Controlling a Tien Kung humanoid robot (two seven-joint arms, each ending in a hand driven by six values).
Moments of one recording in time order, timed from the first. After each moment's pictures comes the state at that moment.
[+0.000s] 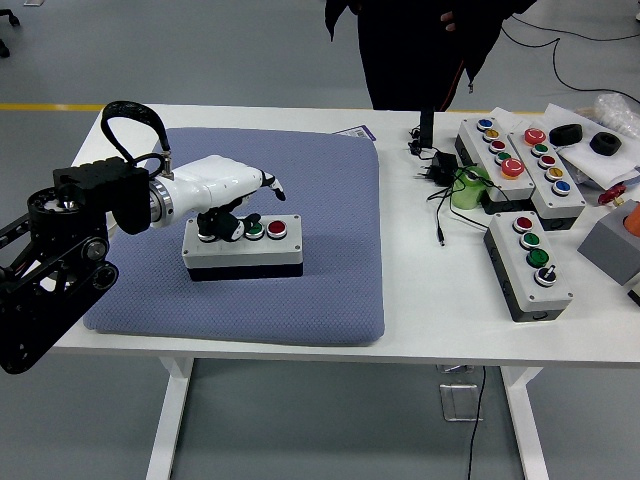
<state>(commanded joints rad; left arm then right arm) -0.69 0.38 -0.98 -1.45 2.06 -0.47 0.12 0.08 -0.10 1.19 0.18 -1.24 -0.23 -0.22</state>
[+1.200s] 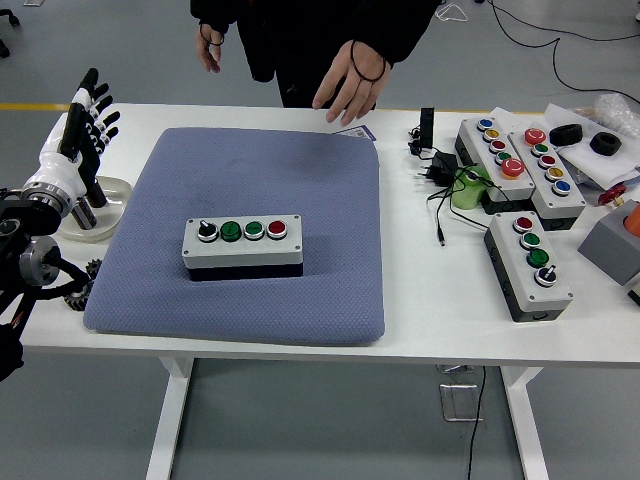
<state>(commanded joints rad) -0.56 0.32 -1.25 -1.06 0.73 0.15 0.04 0.07 -0.10 1.19 0.18 -1.25 -0.23 -0.23</state>
